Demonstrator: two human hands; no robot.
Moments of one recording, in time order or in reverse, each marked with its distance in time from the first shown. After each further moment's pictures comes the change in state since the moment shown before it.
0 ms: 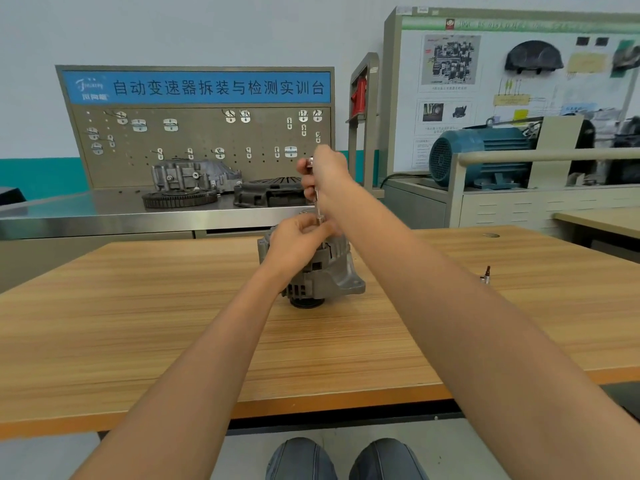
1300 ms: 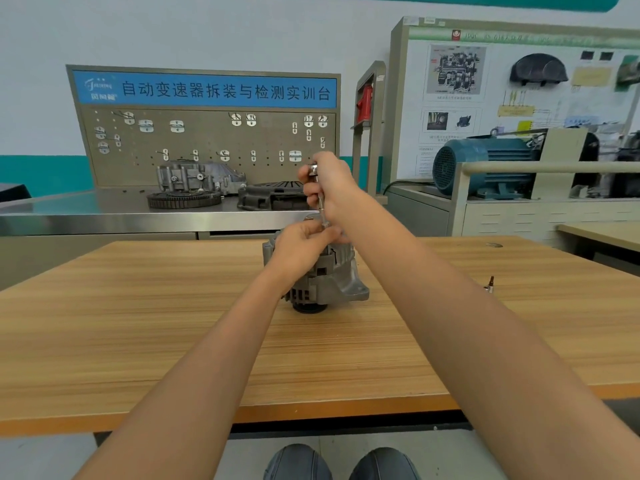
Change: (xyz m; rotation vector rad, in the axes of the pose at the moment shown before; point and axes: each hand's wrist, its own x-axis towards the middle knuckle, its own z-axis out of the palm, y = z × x) left_hand 0.001 -0.001 -0.003 -0.029 -0.052 -0.019; right_hand -0.002 0.001 0.002 -0.010 -0.091 0.025
